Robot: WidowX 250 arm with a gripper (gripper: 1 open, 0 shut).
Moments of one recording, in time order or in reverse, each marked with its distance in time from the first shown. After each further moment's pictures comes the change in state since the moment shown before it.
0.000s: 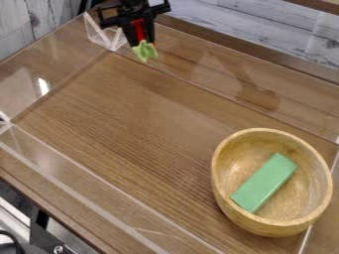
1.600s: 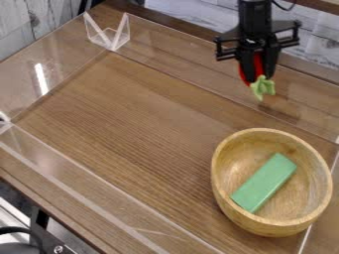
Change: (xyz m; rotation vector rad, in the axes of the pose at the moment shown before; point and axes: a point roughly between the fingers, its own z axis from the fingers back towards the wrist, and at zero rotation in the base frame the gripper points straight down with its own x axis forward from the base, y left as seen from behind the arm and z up) arm -0.101 -0.138 -0.039 -0.021 -0.072 -0.120
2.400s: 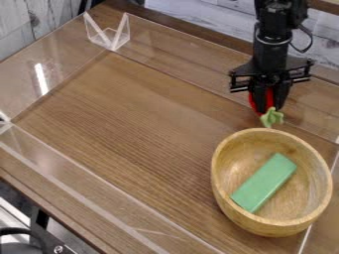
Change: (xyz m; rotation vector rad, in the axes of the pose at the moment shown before) arm -0.008 -0.003 -0.040 0.046 -0.051 0.014
